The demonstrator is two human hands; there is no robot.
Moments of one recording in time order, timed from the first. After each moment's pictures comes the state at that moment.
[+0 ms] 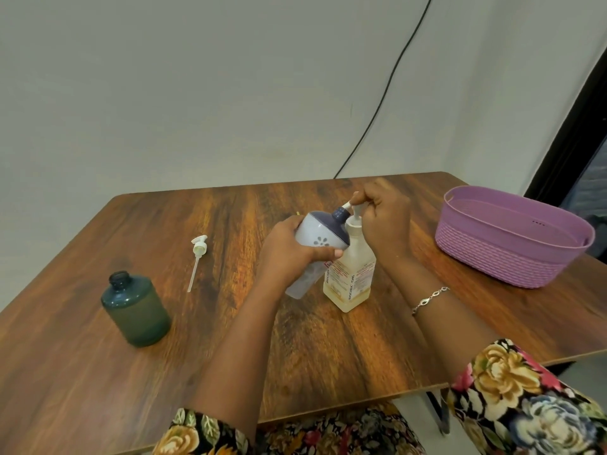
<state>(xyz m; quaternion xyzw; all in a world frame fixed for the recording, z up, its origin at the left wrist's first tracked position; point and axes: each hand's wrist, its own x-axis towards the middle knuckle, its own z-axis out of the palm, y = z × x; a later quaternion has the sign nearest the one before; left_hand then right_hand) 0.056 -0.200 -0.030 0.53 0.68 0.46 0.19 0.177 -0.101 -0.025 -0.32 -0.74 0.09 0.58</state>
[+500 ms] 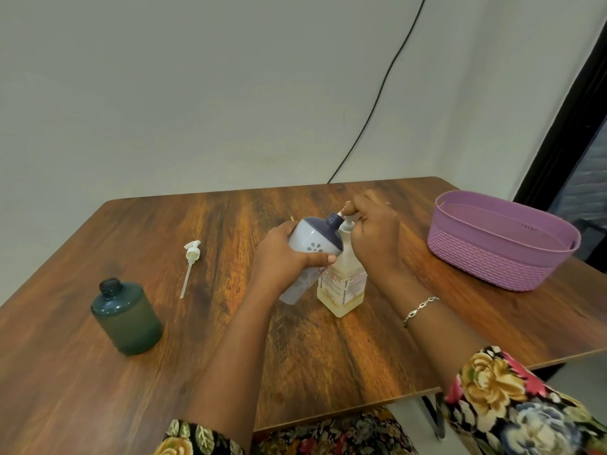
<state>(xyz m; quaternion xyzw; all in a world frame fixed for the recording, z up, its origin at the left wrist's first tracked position) 0.056 -0.199 -0.033 0.53 0.68 0.48 0.20 0.176 -0.100 -0.037 -0.32 -0.76 0.04 0.56</state>
